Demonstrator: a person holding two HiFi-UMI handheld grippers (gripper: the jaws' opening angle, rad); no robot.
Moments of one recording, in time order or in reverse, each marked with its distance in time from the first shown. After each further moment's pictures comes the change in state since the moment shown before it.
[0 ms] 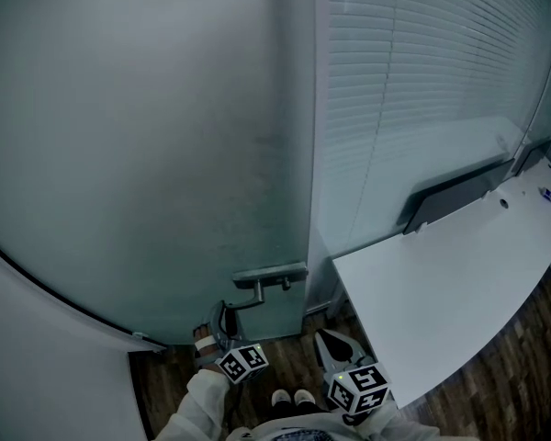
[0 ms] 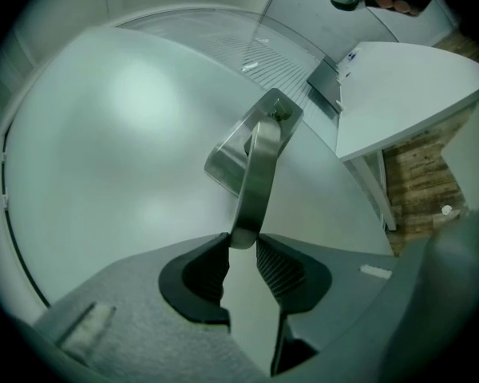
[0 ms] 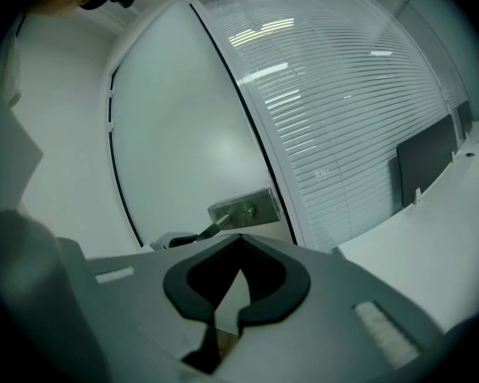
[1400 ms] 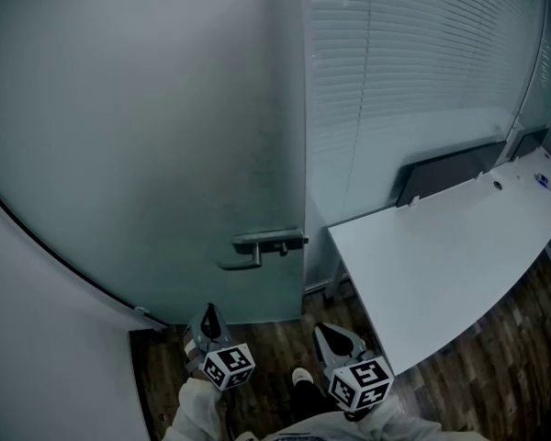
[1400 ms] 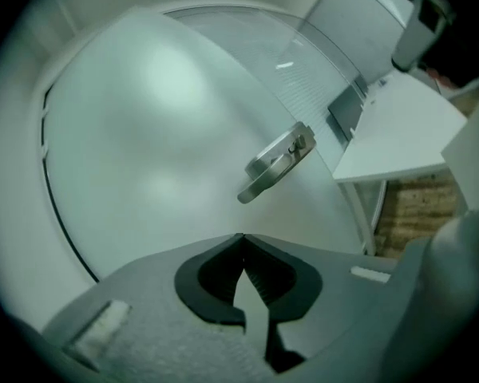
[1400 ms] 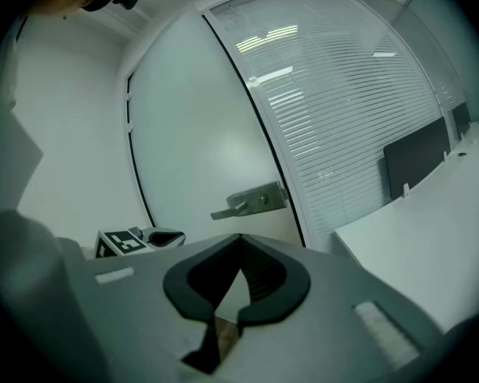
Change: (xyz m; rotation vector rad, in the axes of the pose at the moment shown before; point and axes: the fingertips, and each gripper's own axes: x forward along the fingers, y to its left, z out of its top) left arm -0.140 0.026 -0.024 -0.249 0.077 0.020; right arm -0.087 0.037 -0.041 -0.014 -0.010 0.031
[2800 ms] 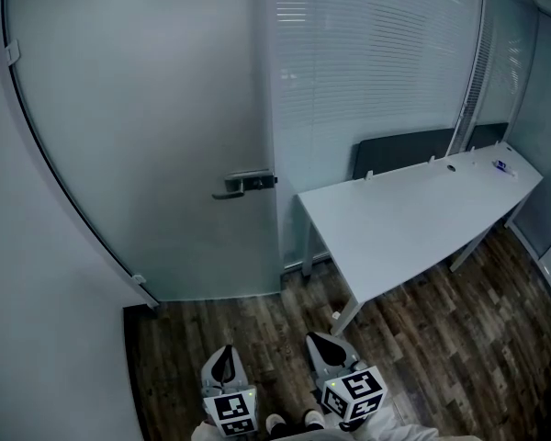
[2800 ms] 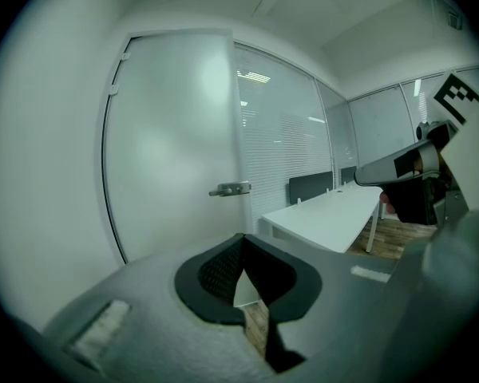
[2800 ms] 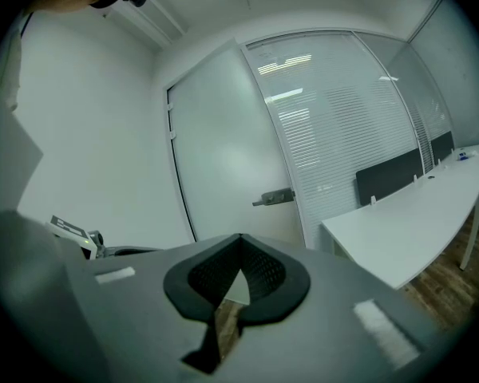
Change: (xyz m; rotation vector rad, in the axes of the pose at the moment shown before) left arm -0.391 -0.080 -0.033 -0.535 -0.100 -0.229; right arm -0.281 0.133 -0.084 -0.098 -0.065 -0.009
